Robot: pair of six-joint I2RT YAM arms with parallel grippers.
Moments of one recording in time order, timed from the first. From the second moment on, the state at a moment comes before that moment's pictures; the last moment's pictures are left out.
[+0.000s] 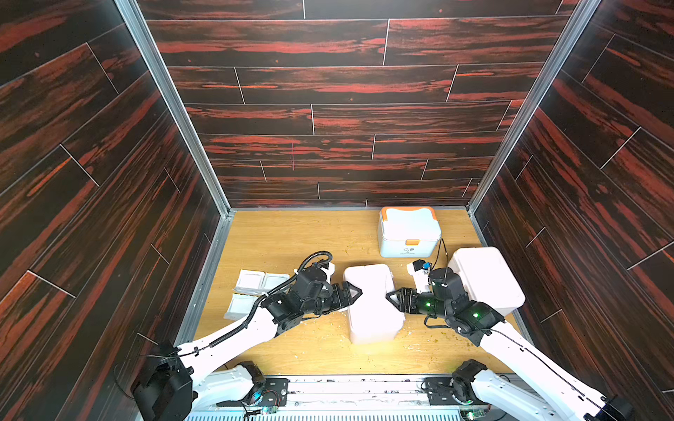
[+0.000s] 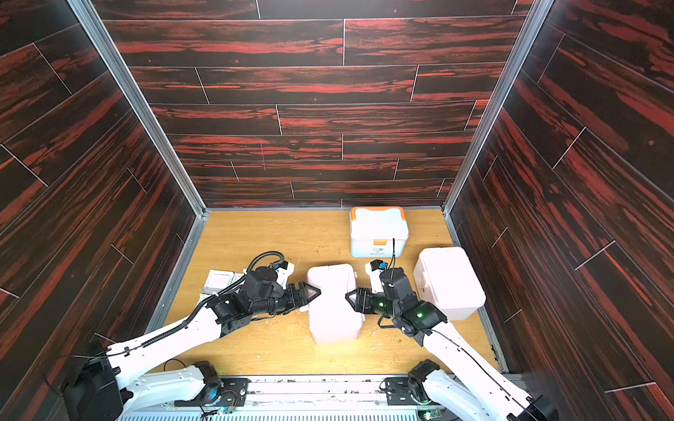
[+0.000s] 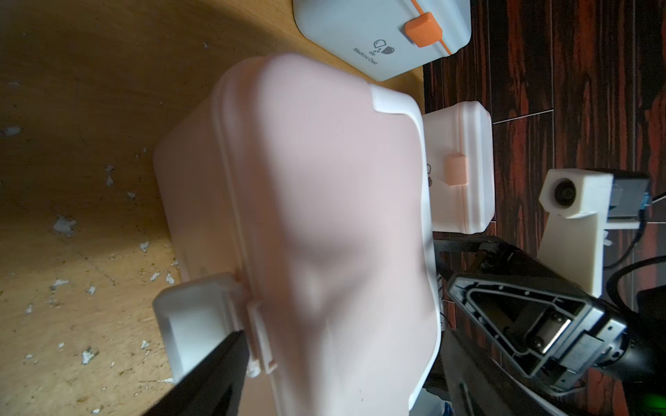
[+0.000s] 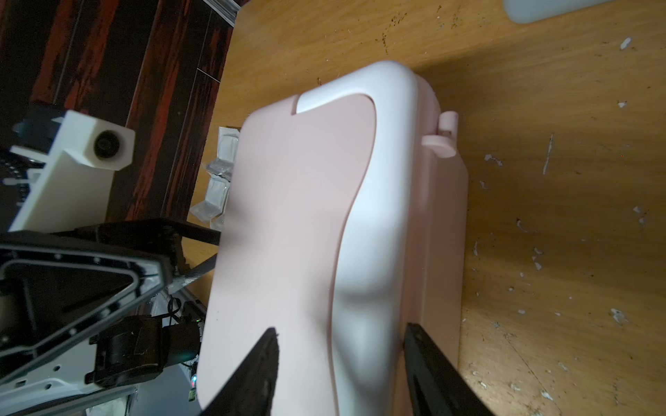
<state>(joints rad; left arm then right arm) -0.76 1.17 0.72 -0.14 0.29 -1.03 0.59 0.89 0.65 -0.45 -0.31 0.62</state>
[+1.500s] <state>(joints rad) -0.78 1.25 0.87 0.15 0.42 -1.21 0.59 0.67 0.71 -0.59 -0.07 0.67</state>
